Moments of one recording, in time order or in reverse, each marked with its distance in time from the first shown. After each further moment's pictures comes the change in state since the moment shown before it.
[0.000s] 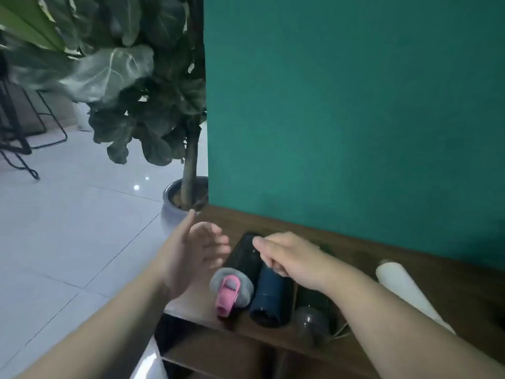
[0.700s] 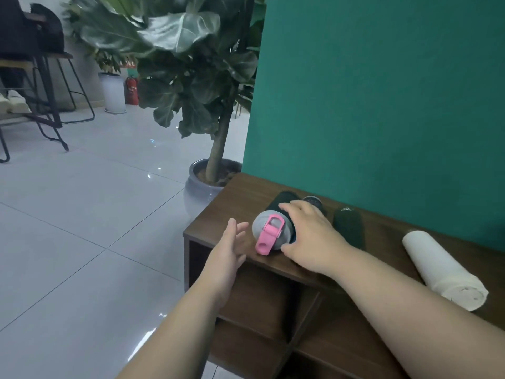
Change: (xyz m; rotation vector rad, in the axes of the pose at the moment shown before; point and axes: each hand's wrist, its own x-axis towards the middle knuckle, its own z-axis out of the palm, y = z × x) left_hand -0.091 -0.117 -0.027 0.001 0.156 0.052; right_hand -0.034 0.022 0.099 -0.778 0.183 -0.024
